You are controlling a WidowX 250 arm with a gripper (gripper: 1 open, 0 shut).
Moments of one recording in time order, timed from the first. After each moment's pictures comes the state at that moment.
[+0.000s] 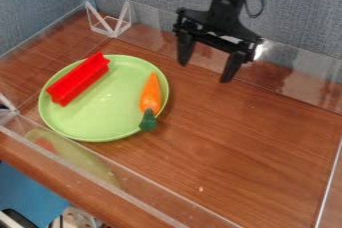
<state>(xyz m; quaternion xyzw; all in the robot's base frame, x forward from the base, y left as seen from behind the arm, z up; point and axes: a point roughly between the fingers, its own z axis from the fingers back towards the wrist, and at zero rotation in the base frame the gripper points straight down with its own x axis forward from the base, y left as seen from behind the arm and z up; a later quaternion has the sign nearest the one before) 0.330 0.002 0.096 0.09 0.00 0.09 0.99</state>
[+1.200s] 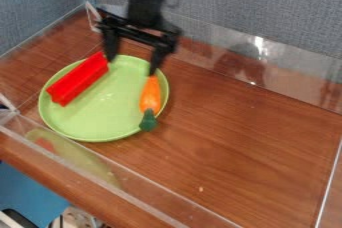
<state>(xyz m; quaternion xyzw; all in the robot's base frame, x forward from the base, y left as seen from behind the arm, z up) 0.278 0.088 0.111 0.08 0.02 0.13 0.99</state>
